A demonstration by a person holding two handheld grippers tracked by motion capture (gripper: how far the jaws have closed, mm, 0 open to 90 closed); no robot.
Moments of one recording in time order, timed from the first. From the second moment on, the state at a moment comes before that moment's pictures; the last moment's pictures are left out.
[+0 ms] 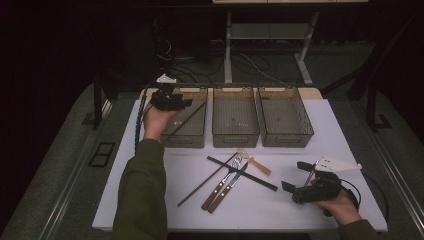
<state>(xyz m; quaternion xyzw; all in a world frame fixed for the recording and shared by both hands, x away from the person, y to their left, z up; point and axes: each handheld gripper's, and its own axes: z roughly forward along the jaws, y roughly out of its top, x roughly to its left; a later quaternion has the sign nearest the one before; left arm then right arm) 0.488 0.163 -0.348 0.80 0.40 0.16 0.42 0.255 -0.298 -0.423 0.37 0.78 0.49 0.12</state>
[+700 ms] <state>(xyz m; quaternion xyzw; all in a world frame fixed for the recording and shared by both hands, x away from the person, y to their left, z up) 0.431 0.145 -0.342 0.82 0.34 0.14 0.44 0.266 -0.292 -0.434 0.36 0.79 0.47 0.11</state>
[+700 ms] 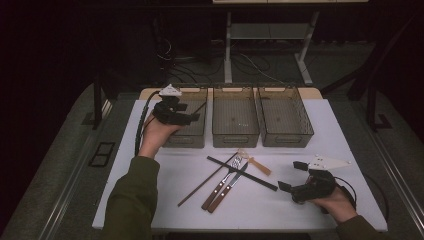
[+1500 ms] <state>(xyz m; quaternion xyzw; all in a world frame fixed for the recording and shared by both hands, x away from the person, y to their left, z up) 0.365 0.135 -0.367 0.83 0.31 0.14 0.45 0.264 -0.293 -0.432 0.37 0.79 0.48 0.11</state>
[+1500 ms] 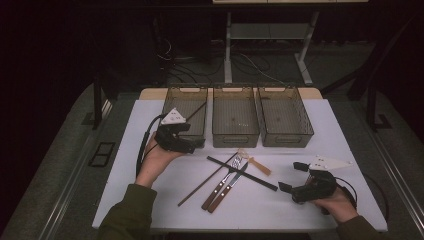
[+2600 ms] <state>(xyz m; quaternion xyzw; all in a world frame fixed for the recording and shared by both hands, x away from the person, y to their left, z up) 0.301 0.121 -0.413 0.83 0.30 0.10 0.46 0.262 -0.294 -0.431 0.37 0.79 0.48 0.11</state>
